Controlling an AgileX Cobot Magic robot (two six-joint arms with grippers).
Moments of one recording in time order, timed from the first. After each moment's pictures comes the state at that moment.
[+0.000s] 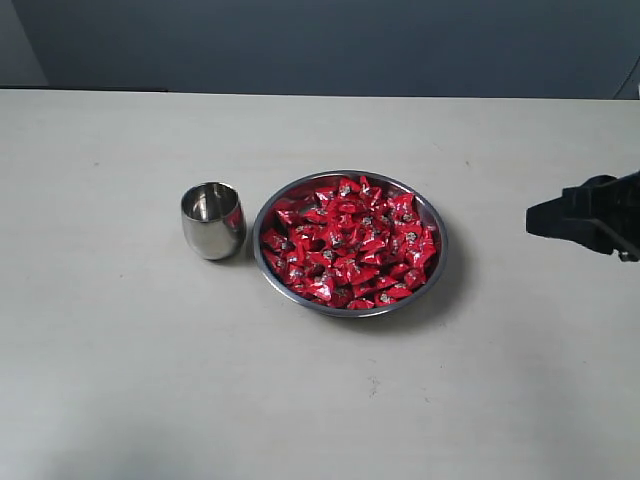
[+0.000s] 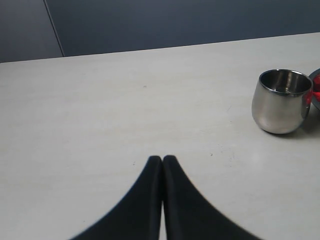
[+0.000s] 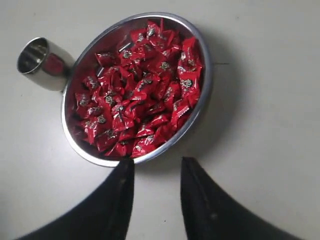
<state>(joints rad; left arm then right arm) 0.09 0.00 0.01 0.03 0.34 0.03 0.00 1.16 -0.58 1.06 0.76 -0.98</state>
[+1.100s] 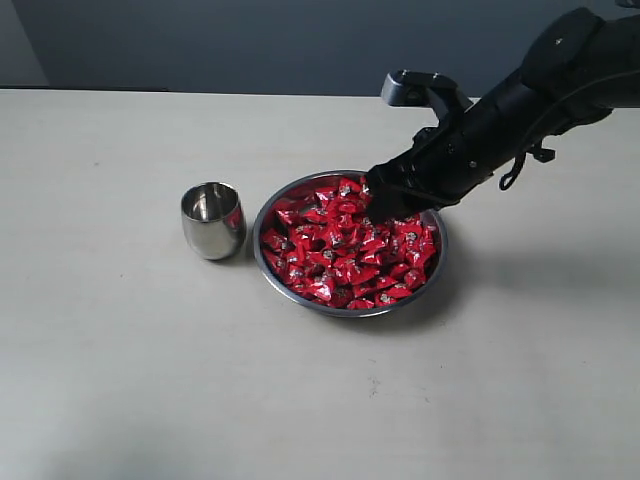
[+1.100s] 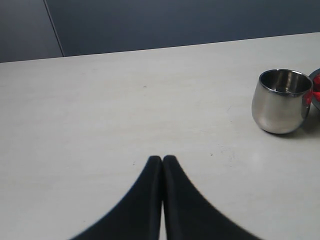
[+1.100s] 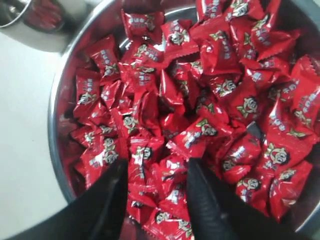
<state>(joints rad) 0.09 0.00 0.01 0.03 0.34 0.03 0.43 1.87 -1.20 0.75 0.77 -0.71</state>
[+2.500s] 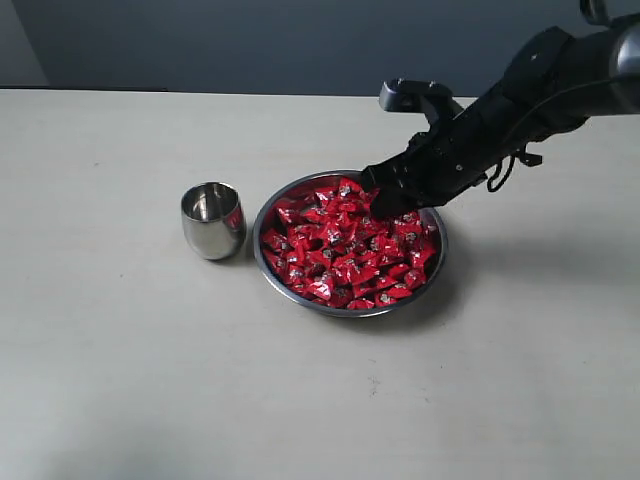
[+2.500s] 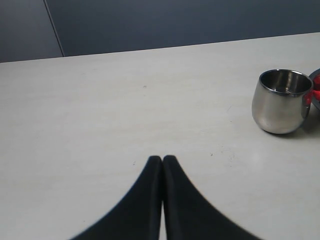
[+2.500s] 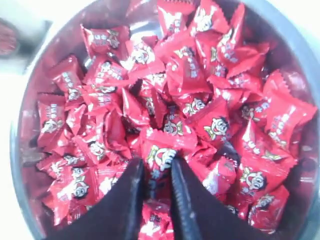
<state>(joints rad) 0.09 0.00 0.01 0.03 0.34 0.03 0.43 1.96 -1.24 0.74 0.70 -0.67</state>
